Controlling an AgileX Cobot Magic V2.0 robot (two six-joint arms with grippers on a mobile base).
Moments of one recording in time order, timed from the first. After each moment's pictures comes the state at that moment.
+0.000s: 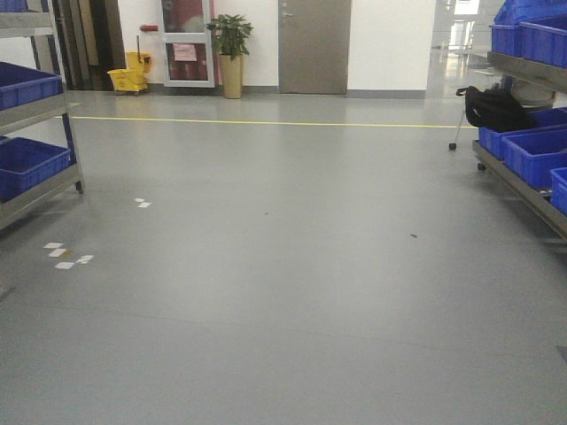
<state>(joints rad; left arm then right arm) -0.23 0.48 -0.52 0.26 0.68 -0.51 0.08 0.73 -0.46 0.03 0.26 0.12</state>
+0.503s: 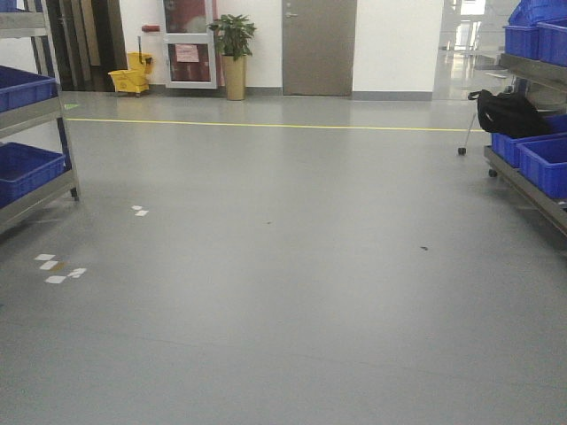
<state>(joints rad) -0.23 0.48 -0.52 0.26 0.68 -0.51 0.08 0.73 -0.46 0.03 0.26 0.12</state>
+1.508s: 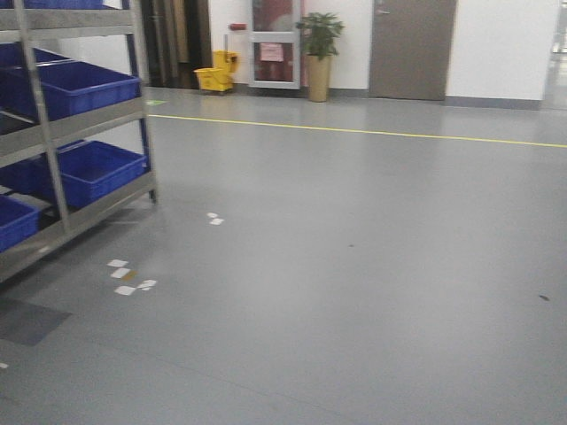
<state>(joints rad) -0.23 0.48 -0.52 0.26 0.68 -0.51 0.08 0.73 -0.46 0.03 0.26 0.12</state>
